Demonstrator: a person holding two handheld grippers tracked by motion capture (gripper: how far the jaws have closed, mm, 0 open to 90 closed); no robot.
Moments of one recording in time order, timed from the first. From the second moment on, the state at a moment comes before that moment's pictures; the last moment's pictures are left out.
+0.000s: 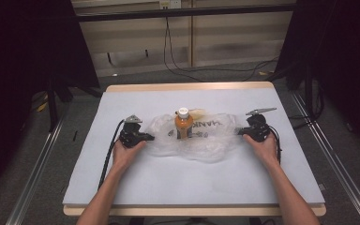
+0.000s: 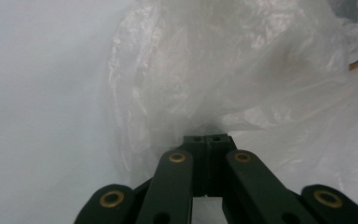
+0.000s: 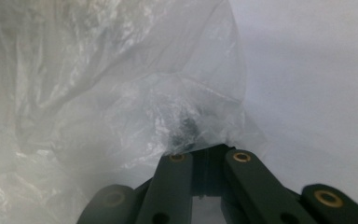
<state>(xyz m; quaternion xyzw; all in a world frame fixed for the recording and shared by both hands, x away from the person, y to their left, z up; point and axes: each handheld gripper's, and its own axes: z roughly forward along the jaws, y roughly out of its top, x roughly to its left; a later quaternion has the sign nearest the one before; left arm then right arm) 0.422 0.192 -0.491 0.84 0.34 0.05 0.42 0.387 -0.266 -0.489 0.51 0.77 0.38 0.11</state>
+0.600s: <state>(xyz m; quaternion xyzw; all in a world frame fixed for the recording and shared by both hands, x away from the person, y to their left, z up) 0.370 0.172 -0.421 0.84 0.22 0.06 0.49 0.351 -0.236 -0.417 0.40 0.78 0.46 0.12</state>
